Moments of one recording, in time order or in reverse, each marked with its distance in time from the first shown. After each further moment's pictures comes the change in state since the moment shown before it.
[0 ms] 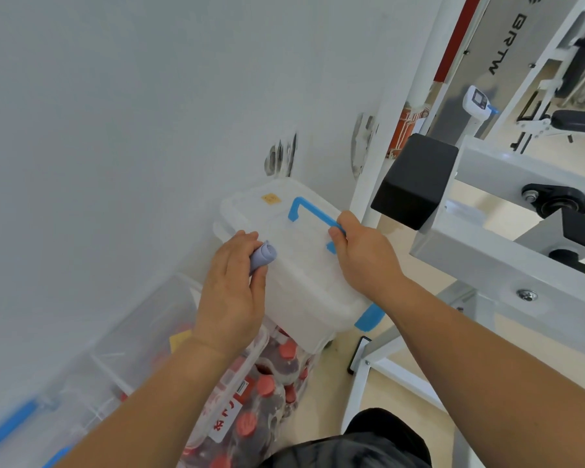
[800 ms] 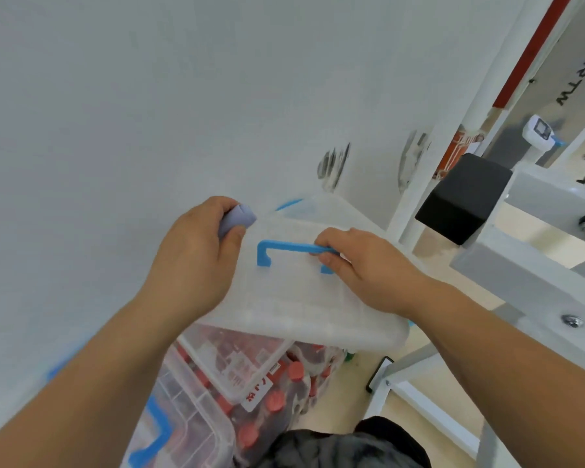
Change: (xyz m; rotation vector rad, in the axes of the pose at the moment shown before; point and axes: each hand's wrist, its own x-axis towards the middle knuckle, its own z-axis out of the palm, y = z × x) left_hand 0.006 0.038 -0.134 0.186 0.019 -0.196; right_hand -0.040 -0.061 -0.037 0.069 -0.242 -0.639
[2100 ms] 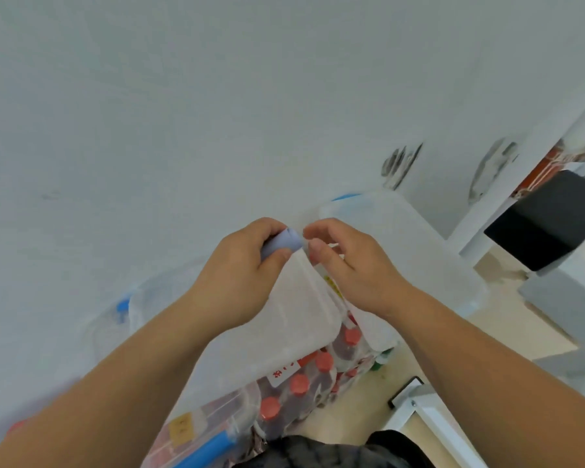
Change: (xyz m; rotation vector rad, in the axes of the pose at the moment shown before) left_hand -0.051 -0.008 -0.004 -0.082 -0.126 -0.230; right_hand 0.038 -0.038 0.059 0.459 0.047 -0.056
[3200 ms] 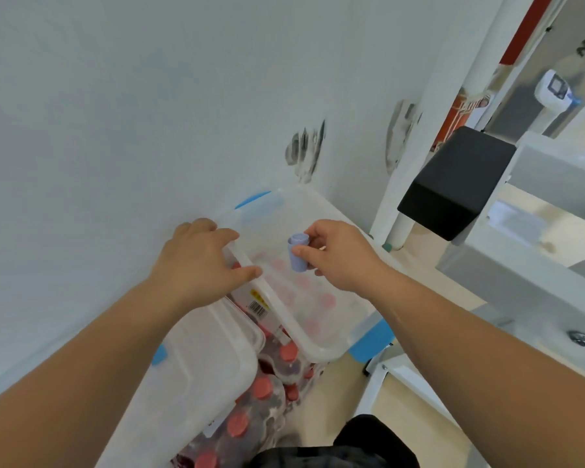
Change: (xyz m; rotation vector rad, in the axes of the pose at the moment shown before) left_hand 0.118 0.012 0.092 0.653 -0.341 -0.050; right_hand -0.001 0.118 -0.071 0.040 0.131 0.507
